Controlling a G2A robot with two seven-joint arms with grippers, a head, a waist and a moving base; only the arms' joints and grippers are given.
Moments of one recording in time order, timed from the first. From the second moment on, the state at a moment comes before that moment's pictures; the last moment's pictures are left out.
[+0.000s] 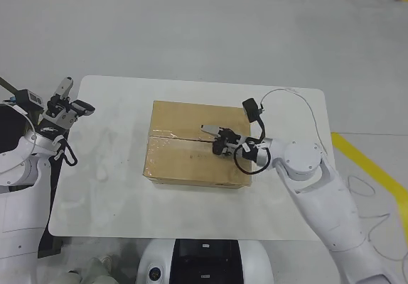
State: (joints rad) left arm 1.39 -1.00 -1.84 -1.51 -0.48 -0.21 -0.67; right arm -1.10 -1.27 1.09 -1.69 0.11 0.32 0.77
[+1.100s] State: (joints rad) left arm 1.39 -1.00 -1.84 -1.51 -0.48 -0.21 -0.67; right arm -1.33 -1.21 1.31 -1.87 0.12 0.39 0.72
